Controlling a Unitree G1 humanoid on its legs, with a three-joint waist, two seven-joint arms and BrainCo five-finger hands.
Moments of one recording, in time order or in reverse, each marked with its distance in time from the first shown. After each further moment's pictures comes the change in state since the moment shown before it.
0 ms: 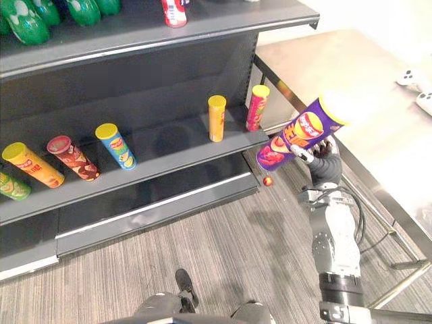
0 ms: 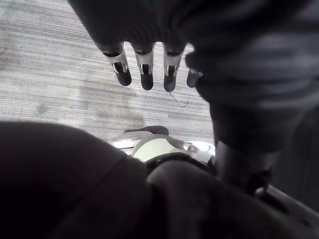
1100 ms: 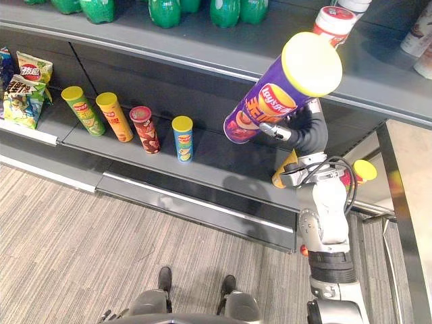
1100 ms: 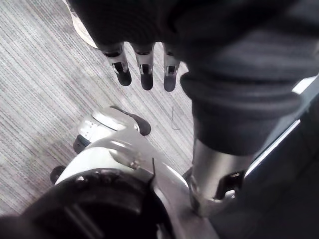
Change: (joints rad) left arm -0.033 0.007 0.132 -0.066 -0.008 0.017 0.007; right arm -0.132 -0.009 0.091 -0.172 -0.087 -0.098 0.123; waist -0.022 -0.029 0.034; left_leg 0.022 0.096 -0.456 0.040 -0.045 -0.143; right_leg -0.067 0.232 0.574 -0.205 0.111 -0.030
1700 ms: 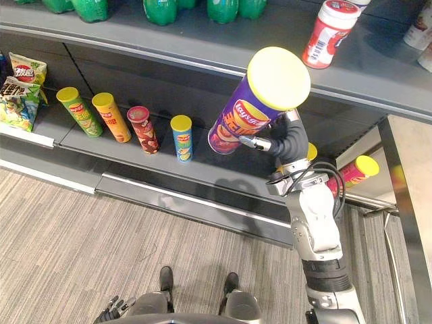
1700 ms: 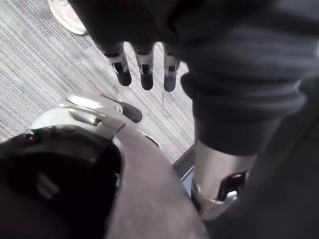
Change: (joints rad) left arm -0.046 0.004 -0.063 0.000 -0.028 -0.021 -0.004; right arm 0.042 0.011 0.111 -0.067 -0.050 0.028 -0.002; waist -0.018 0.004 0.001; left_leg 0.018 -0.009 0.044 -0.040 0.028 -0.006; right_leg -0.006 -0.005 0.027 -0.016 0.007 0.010
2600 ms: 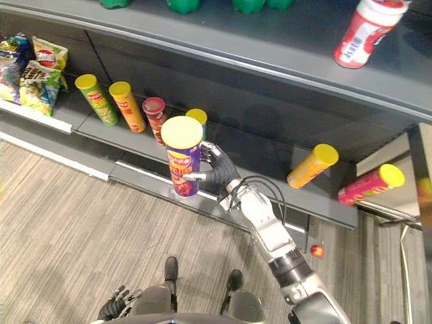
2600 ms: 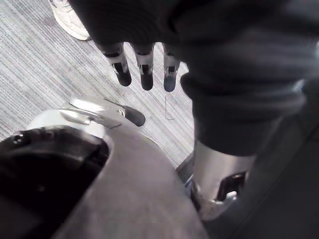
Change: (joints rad) left arm -0.063 0.032 -0.143 -0.010 -0.013 -0.001 0.040; right arm -0.133 0.092 0.364 0.370 -0.235 0.057 -0.119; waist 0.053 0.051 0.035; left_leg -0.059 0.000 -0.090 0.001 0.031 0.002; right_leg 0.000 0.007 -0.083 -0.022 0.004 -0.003
